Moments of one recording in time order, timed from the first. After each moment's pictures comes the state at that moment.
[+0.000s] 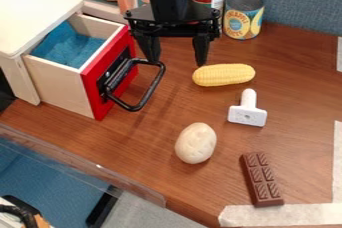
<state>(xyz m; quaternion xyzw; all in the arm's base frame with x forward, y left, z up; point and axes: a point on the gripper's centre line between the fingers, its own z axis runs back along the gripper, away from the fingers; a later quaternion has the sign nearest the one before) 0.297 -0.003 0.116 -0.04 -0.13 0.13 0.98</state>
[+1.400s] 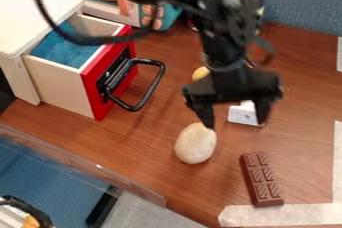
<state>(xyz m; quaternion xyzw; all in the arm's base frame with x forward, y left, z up) 0.278 -0.092 0.066 -0.09 -0.14 0.20 0.97</state>
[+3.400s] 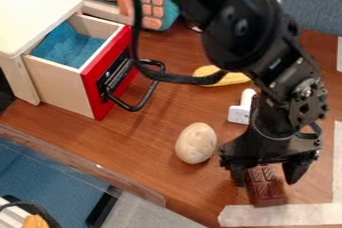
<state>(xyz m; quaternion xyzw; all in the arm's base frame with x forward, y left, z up) 0.252 -0.141 0.017 -0.04 -0.10 0.25 0.96</state>
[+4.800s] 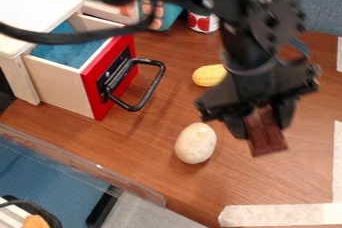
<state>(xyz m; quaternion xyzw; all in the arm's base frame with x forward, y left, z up) 0.242 -0.116 0.115 -0.14 -0.15 0.29 0.93</state>
